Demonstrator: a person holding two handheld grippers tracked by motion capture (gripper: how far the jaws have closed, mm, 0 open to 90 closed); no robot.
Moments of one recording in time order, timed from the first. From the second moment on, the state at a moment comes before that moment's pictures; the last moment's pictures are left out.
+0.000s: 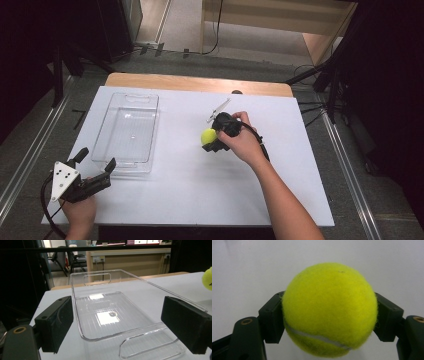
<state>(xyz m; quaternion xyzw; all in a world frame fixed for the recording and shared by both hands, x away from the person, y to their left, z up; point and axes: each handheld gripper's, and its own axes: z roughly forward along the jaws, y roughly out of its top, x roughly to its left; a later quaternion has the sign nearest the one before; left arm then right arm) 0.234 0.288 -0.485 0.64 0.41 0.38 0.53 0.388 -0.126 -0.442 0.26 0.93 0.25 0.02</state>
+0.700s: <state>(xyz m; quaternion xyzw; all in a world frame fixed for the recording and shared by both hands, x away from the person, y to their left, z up) 0.234 0.288 -0.485 0.64 0.41 0.37 0.53 0.392 -0.096 -0.430 0.23 0.94 0.26 0.02</state>
